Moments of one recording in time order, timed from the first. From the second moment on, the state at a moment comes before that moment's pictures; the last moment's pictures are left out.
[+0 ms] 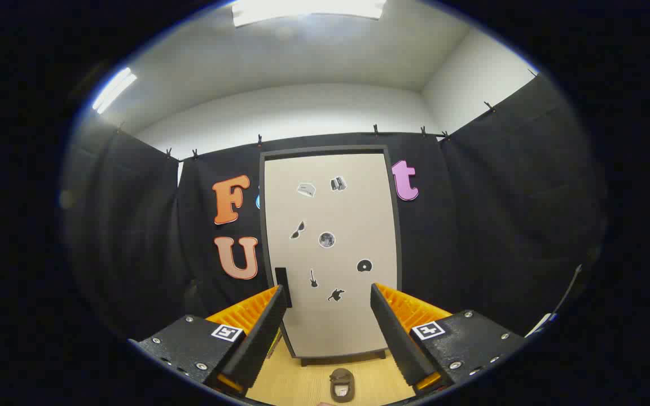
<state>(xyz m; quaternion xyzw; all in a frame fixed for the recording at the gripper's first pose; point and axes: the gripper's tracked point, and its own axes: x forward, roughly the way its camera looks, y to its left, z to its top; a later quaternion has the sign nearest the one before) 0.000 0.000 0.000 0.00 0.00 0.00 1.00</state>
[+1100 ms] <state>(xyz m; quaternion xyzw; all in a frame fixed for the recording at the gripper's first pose) 0.023 0.049 -0.017 0.00 0.01 0.04 1.00</state>
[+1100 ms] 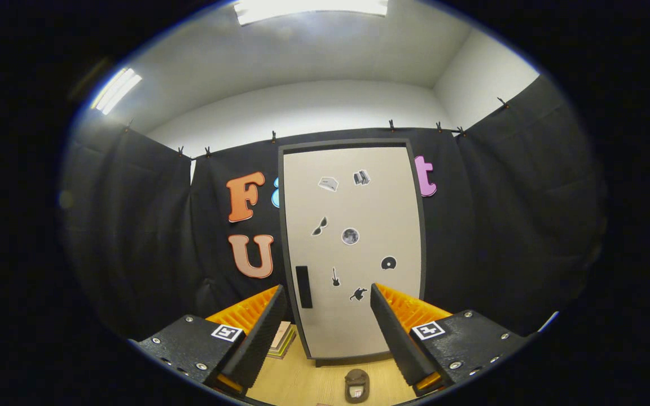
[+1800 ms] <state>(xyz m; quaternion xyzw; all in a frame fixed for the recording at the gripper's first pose) 0.111 0.098 -0.061 -0.03 0.02 0.02 1.00</state>
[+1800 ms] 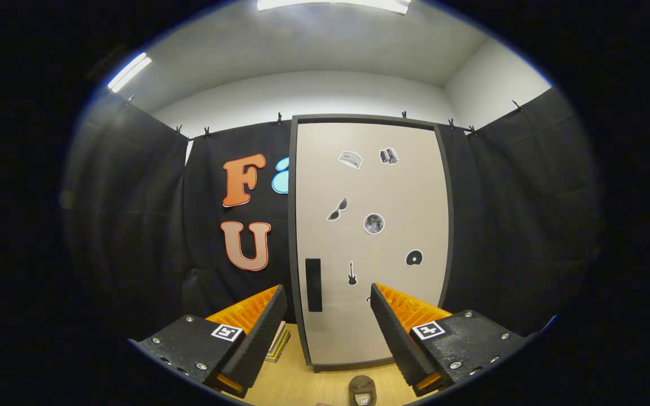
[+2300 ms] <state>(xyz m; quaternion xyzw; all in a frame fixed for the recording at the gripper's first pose) 0.215 0.125 -0.110 -0.02 0.04 0.04 1.00</state>
